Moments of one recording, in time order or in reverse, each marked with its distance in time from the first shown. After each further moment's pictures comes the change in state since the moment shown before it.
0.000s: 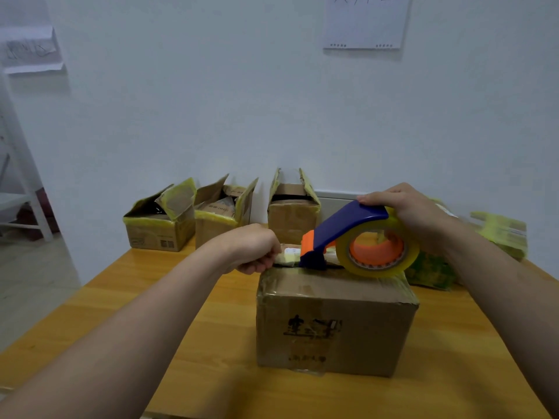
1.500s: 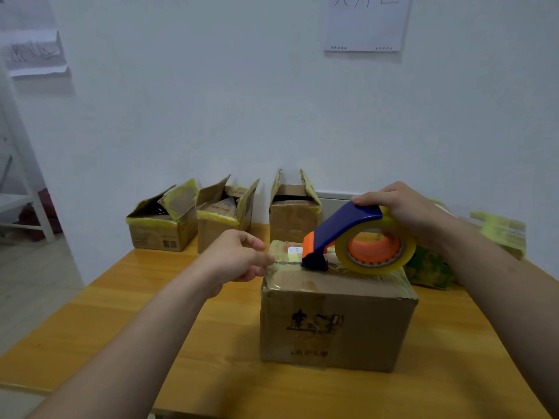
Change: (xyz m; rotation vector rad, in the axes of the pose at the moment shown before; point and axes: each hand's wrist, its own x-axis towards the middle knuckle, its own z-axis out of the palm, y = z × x) left_hand -0.028 -0.036 0.001 -0.332 0.184 0.119; right_hand 0.007 -0.002 0.003 -0.051 0.002 0.010
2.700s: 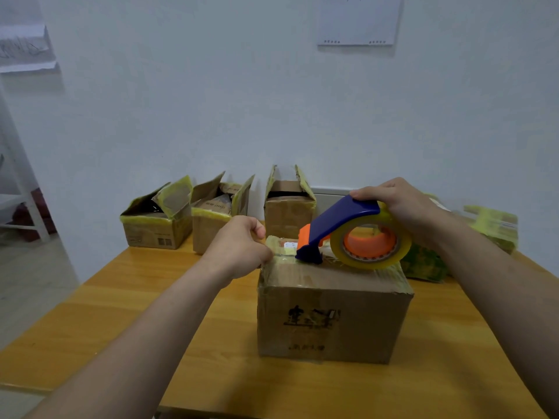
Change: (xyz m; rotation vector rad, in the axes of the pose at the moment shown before) left_hand 0.007 0.009 0.017 0.221 0.136 0.145; right_hand -0.007 0.003 0.000 0.032 0.048 -0.006
